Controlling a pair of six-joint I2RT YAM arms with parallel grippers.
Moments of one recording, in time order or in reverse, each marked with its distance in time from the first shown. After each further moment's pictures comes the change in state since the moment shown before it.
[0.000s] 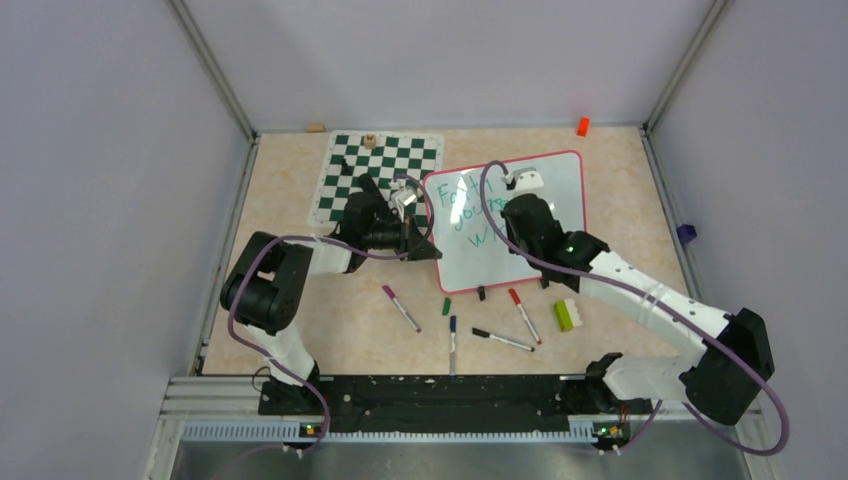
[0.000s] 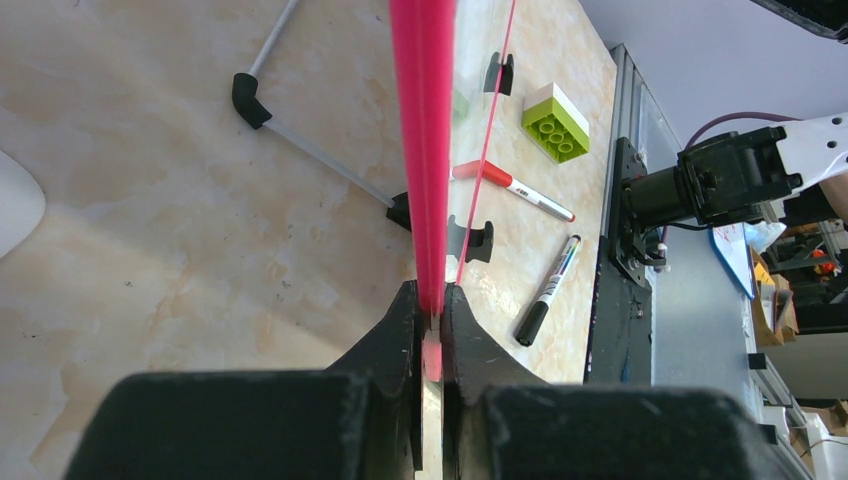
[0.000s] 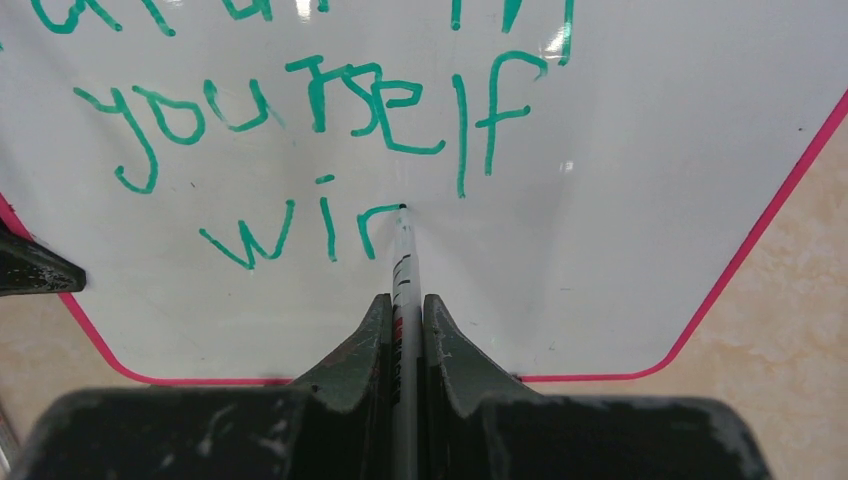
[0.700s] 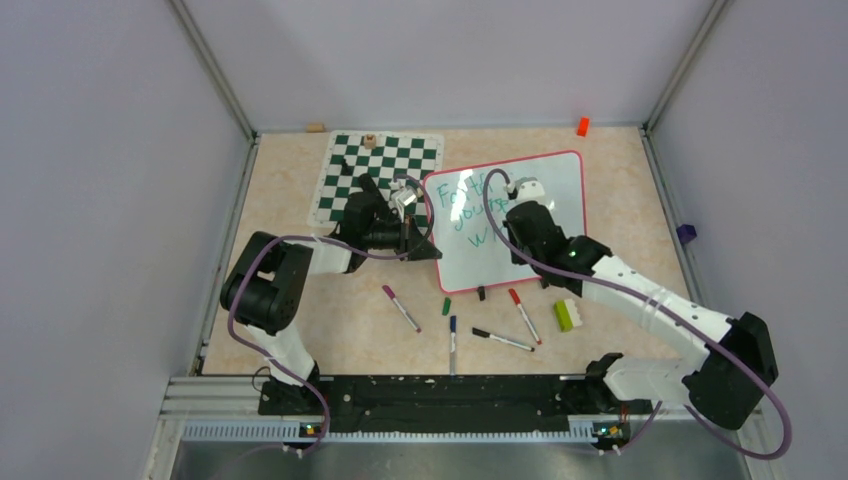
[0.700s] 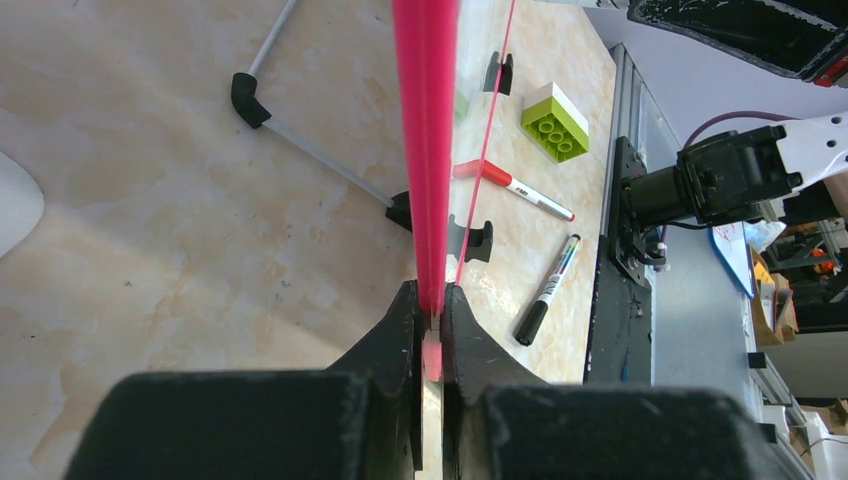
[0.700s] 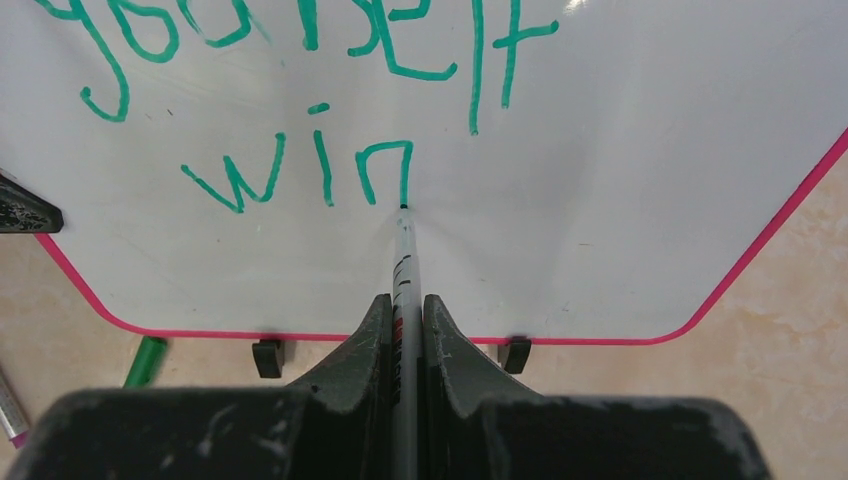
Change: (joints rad) left arm 0.000 0.000 0.000 0.000 0.001 0.000; right arm -0.005 -0.026 -0.042 -0.060 -0.050 0.035
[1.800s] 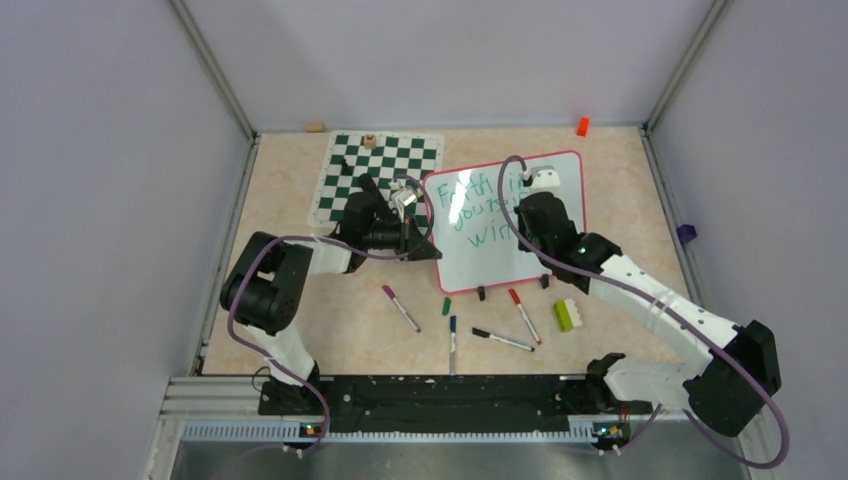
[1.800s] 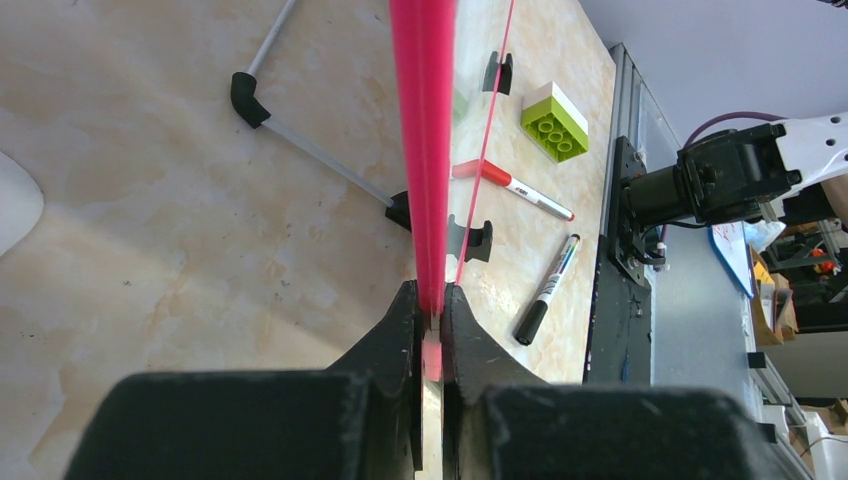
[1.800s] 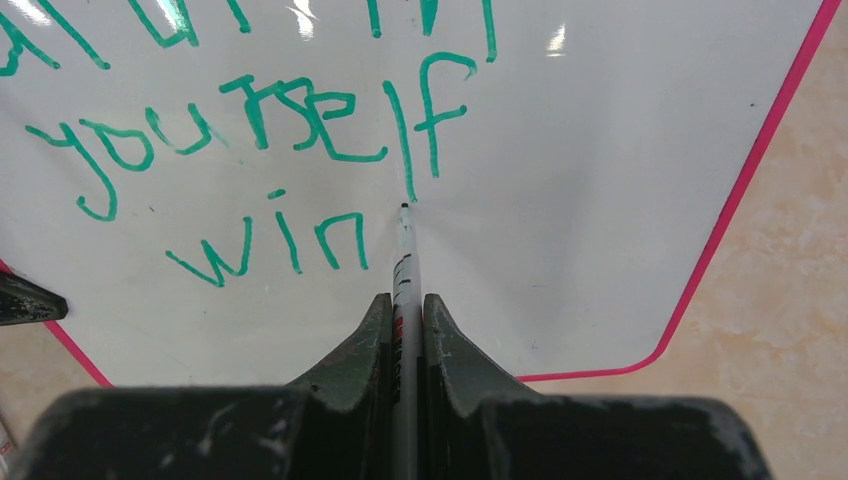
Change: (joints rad) left arm 0.000 -0.002 -0.001 0.000 0.002 0.000; right arm -0.070 -0.029 0.000 0.081 0.019 -0.005
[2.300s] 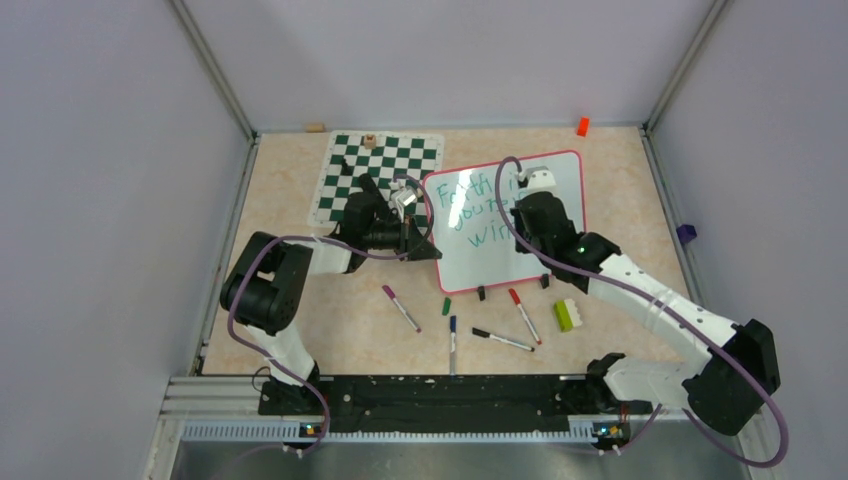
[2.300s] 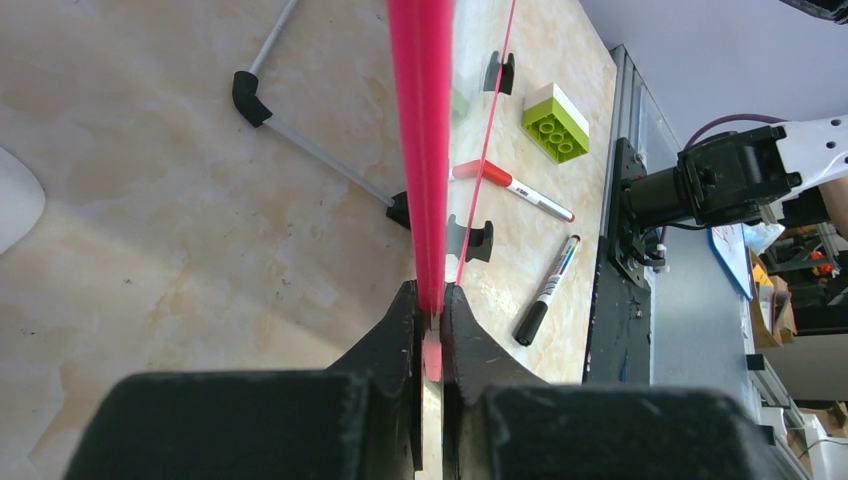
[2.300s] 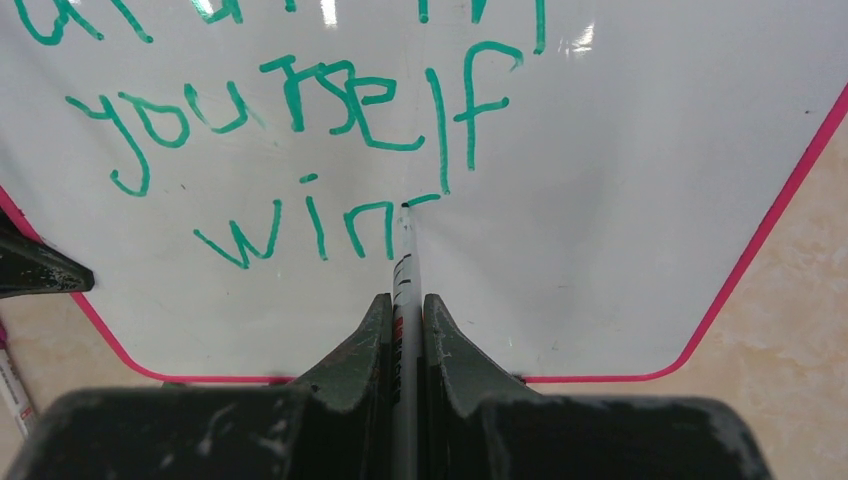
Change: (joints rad) left arm 0.000 0.000 0.000 -0.002 -0.004 -0.004; right arm 0.000 0.010 0.002 0.006 -0.054 -0.019
